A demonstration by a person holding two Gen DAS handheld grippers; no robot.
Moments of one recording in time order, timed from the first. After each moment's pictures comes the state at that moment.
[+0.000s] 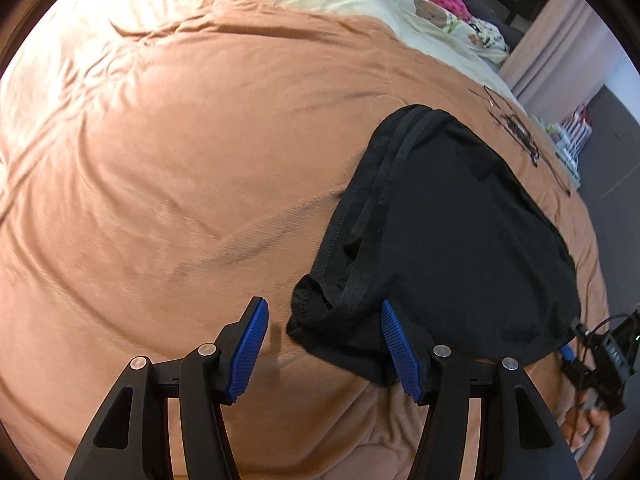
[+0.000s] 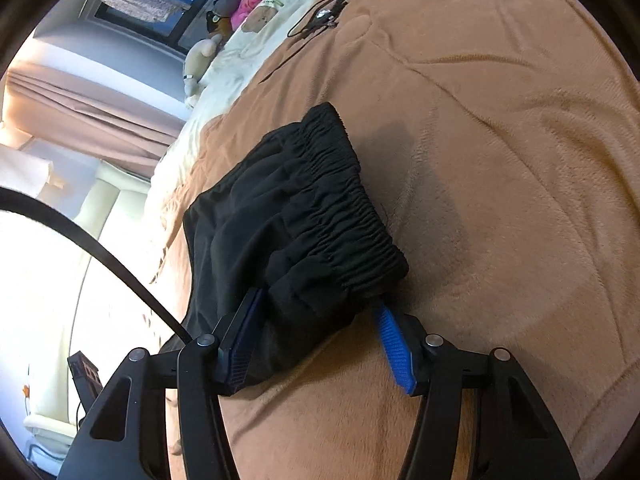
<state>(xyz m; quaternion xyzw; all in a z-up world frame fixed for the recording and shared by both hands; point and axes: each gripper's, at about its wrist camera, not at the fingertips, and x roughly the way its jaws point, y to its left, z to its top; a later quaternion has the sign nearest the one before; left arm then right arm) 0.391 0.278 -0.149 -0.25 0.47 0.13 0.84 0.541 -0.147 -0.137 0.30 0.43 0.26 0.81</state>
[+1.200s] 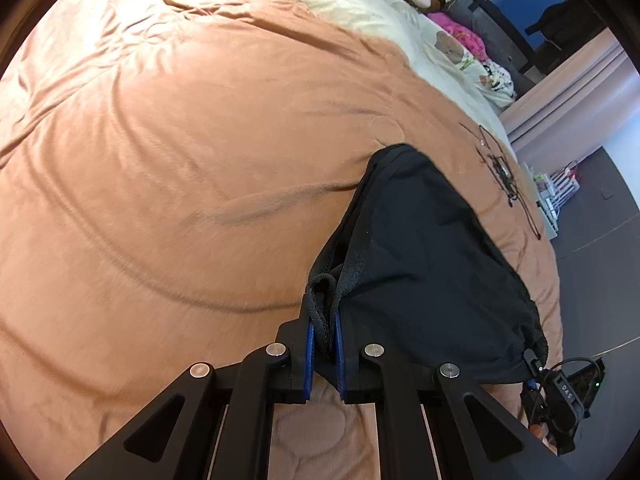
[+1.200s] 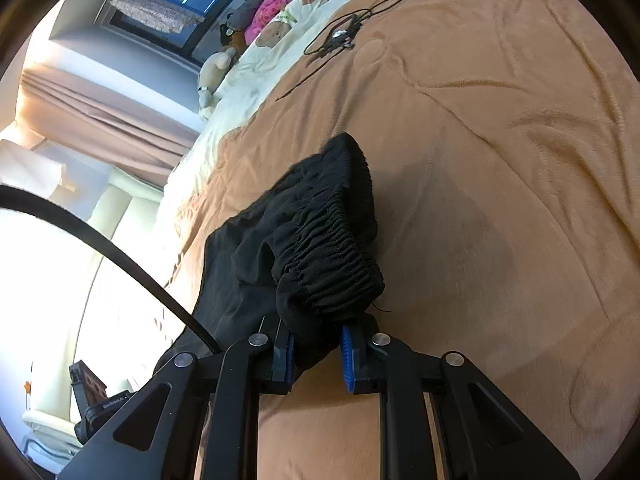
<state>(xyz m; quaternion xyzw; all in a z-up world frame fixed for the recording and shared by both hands) 0.337 0.275 -0.117 -0.34 0.44 0.13 0.82 0.498 -0.148 -0.119 0.30 0.40 0.27 0.82</state>
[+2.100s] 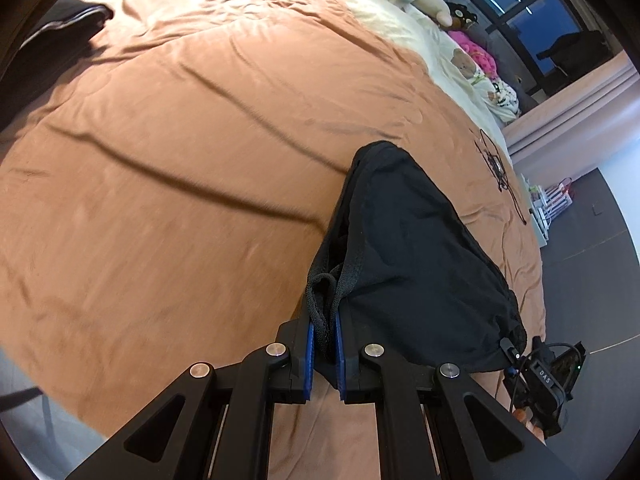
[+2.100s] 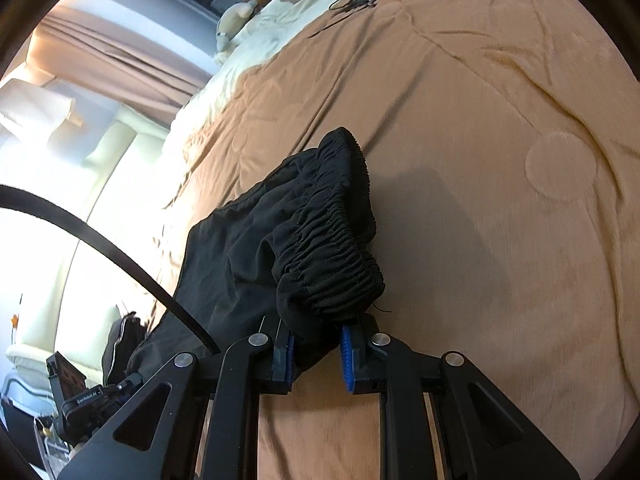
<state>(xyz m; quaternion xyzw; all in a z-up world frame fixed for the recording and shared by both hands) 0.174 0.245 -0.109 -0.39 0.43 0.15 0.80 0.427 -0.157 -0.095 0.23 0.45 0.29 0.81</state>
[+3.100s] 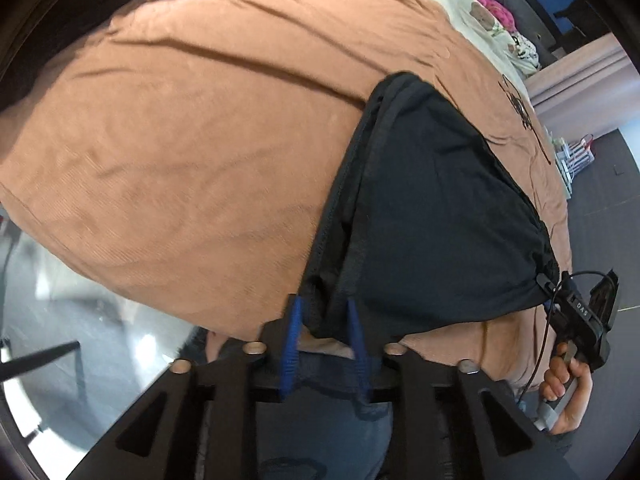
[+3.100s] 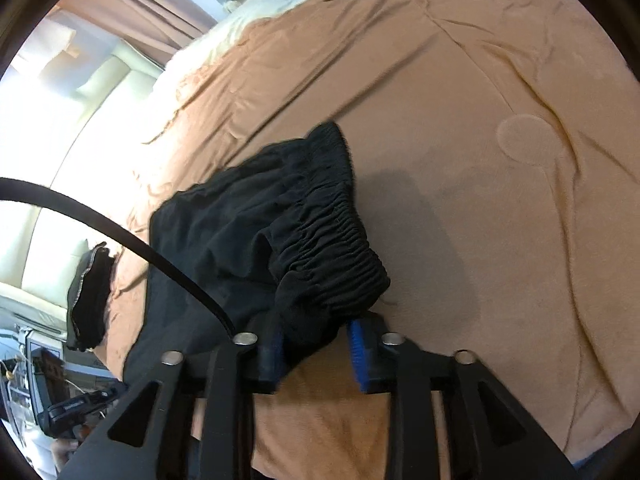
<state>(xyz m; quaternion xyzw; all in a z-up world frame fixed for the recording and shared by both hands) 0.108 0.225 -0.133 -0.36 0.51 0.15 0.77 0.495 -0.139 -0.066 0.11 0.50 0.28 0.81</state>
